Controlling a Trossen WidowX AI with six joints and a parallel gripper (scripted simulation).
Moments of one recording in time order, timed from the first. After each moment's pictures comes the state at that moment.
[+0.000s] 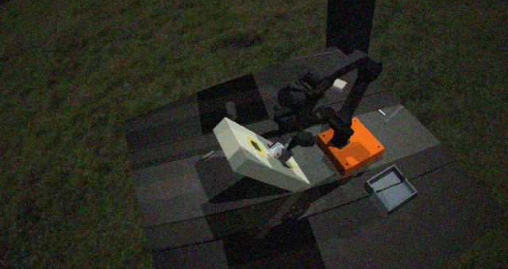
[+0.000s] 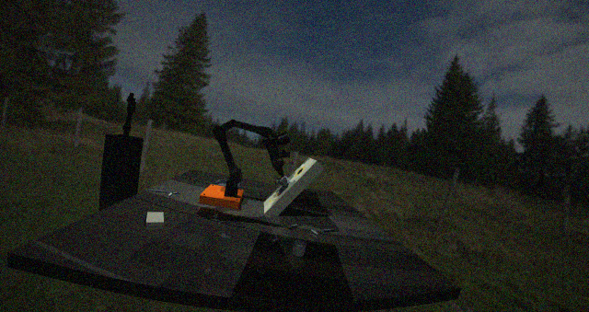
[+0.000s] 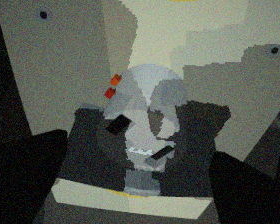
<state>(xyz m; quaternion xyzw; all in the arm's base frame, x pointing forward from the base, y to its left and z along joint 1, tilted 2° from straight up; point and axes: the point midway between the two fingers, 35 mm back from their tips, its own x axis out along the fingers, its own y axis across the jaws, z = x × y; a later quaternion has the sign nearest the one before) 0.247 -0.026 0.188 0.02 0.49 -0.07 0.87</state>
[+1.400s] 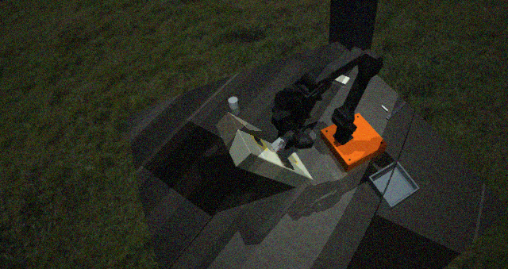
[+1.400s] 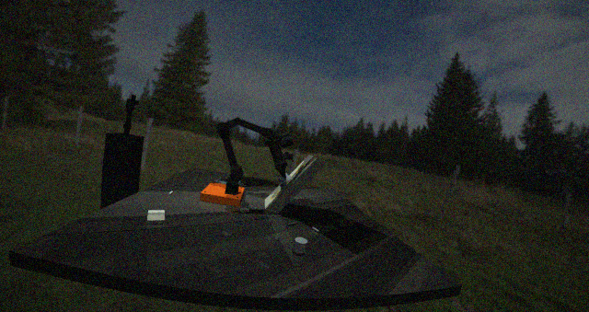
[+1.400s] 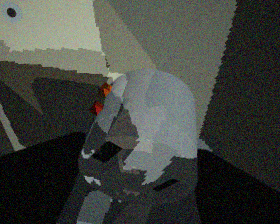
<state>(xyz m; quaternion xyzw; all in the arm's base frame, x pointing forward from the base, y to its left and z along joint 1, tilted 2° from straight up) 0.264 -0.030 0.167 0.02 0.50 -0.08 0.86</state>
